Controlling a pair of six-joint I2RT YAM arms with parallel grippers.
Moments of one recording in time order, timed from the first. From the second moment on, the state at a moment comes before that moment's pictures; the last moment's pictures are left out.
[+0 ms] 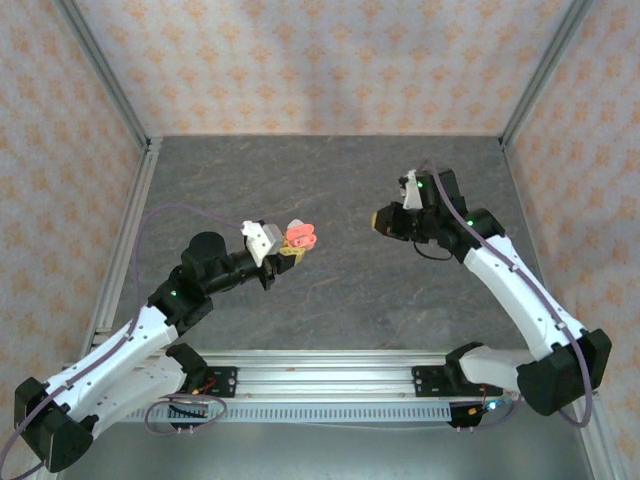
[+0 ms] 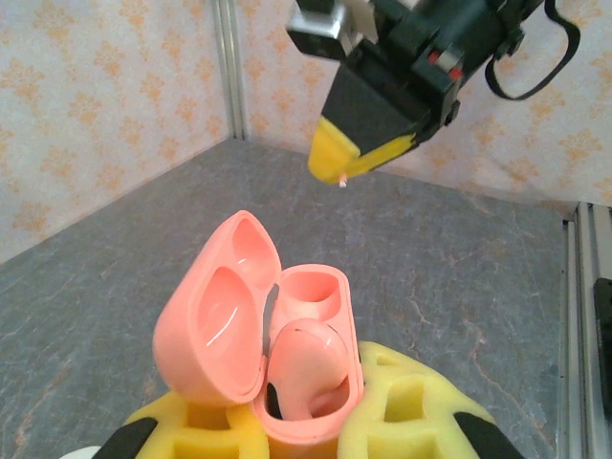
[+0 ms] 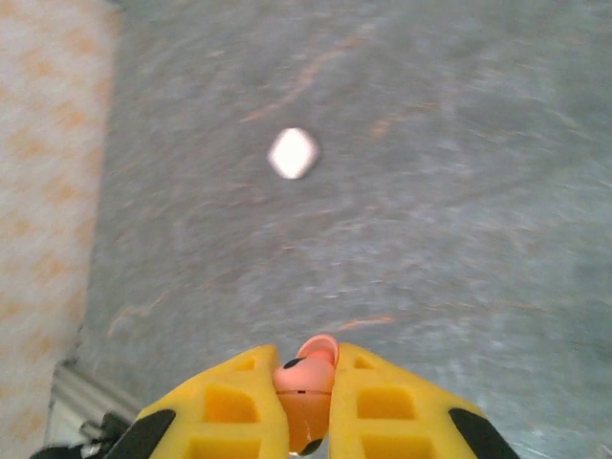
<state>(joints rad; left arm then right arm) -0.60 0.81 0.63 0.01 0.39 0.08 0.43 1.19 1.18 -0.74 -0.37 0.56</state>
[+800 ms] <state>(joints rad) -0.60 0.86 0.76 0.01 0.63 -0.02 0.75 1.13 1.34 -0.62 -0.50 0.06</state>
